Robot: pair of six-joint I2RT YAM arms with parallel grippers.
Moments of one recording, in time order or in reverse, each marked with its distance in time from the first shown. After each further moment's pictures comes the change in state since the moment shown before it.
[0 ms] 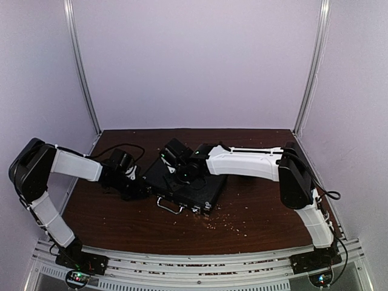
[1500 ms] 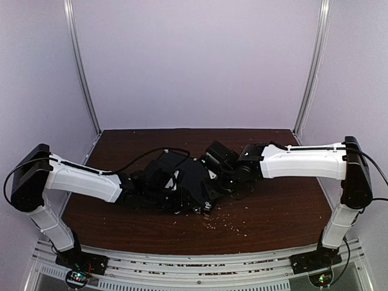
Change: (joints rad) left arm -0.562 -0.045 0.091 0.204 -0.165 -0.322; right arm -0.011 -0.542 -0.606 -0.043 0.013 0.270
